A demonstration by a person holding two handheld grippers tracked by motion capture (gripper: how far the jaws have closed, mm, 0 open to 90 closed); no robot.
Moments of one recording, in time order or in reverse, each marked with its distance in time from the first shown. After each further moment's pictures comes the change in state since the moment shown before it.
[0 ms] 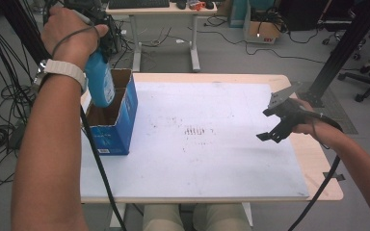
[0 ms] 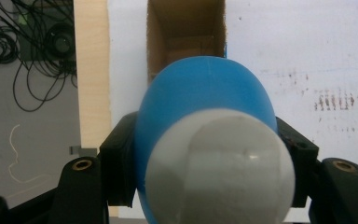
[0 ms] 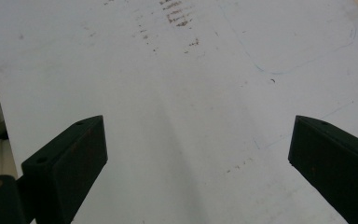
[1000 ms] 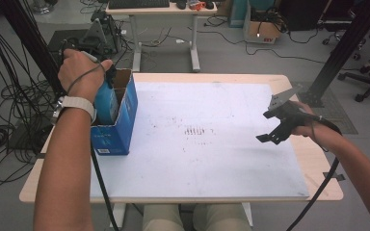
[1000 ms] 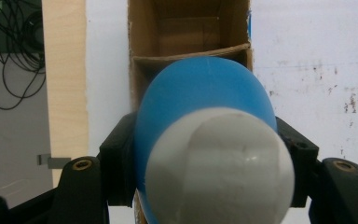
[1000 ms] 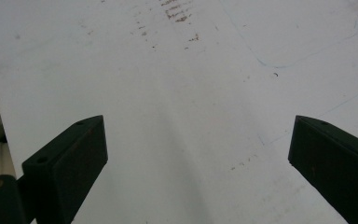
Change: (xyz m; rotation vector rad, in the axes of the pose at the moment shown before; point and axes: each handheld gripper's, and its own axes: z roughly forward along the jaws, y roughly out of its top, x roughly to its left) left arm 0.005 -0.021 0.087 0.014 -0.037 -0.005; right arm 0.002 -0.006 0.005 -0.011 -0.002 0.035
